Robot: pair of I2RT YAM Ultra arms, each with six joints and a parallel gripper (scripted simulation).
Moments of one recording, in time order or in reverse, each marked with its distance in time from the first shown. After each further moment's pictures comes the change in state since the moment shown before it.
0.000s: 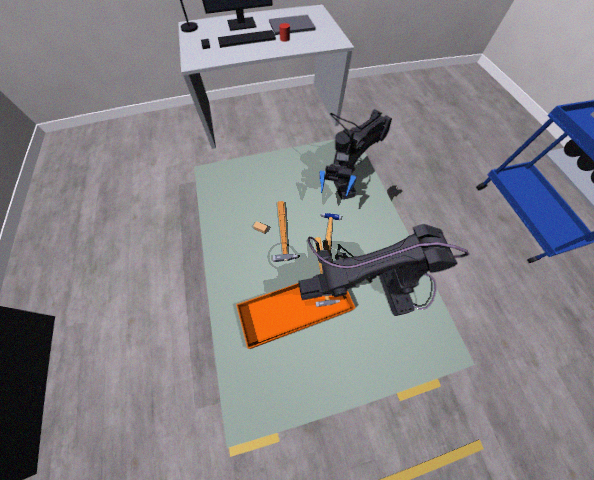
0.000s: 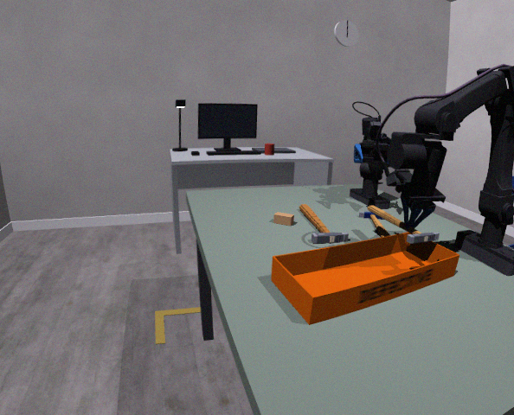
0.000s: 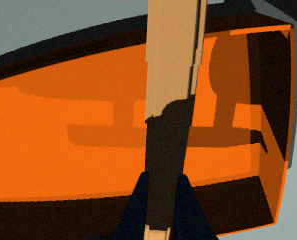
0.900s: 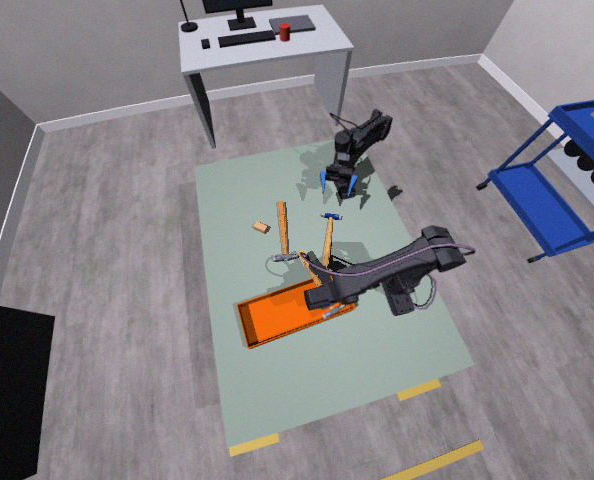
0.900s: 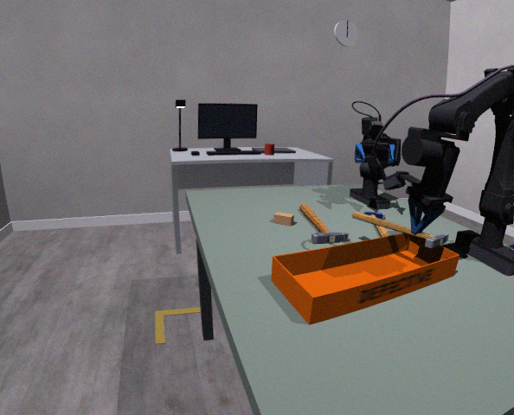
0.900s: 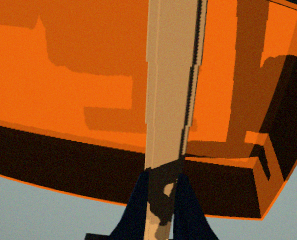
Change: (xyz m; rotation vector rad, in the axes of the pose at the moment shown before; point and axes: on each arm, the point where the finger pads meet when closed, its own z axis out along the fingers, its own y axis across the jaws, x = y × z) left arm 0.033 0.005 -0.012 -0.117 0.043 -0.325; right arm -0.003 0.006 0.001 -0.044 -0.009 -0.006
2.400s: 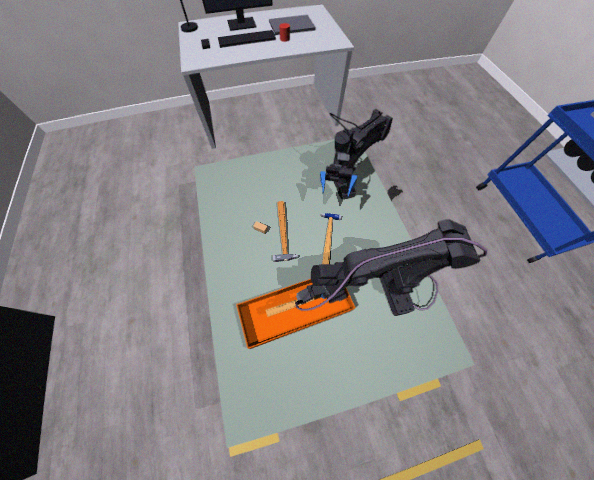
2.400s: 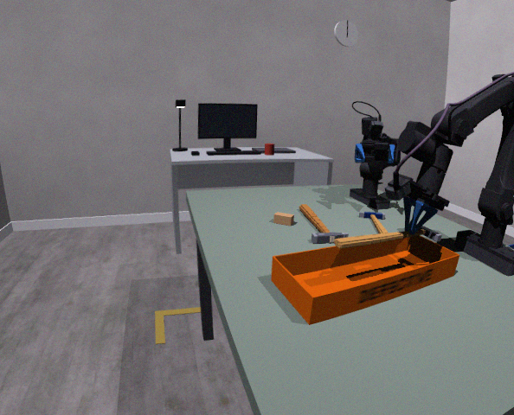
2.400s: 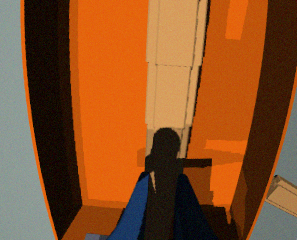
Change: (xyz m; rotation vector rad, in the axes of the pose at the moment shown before) left arm -0.010 0.009 0.006 -0.340 -0.090 -1.427; right arm 0.000 0.000 0.000 0.000 0.000 0.000
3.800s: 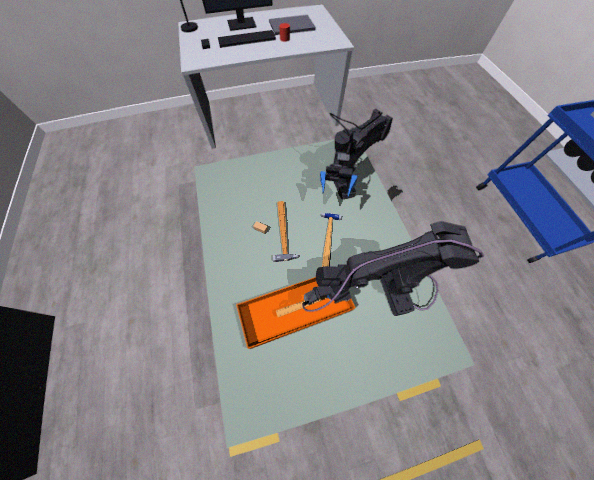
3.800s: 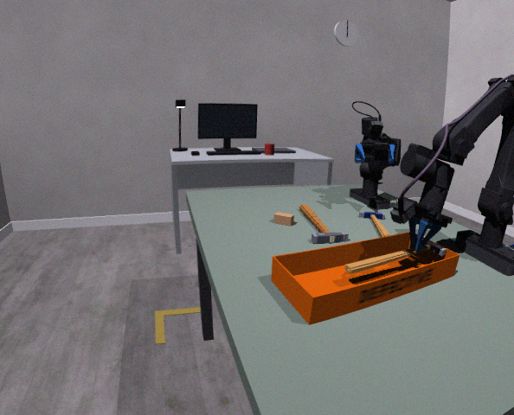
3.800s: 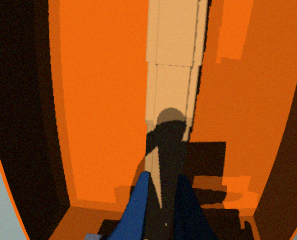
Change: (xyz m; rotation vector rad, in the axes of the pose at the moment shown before) left arm 0.044 0.003 0.033 -0.023 0.061 0.000; right arm 0.000 0.000 0.000 0.000 0.000 0.000
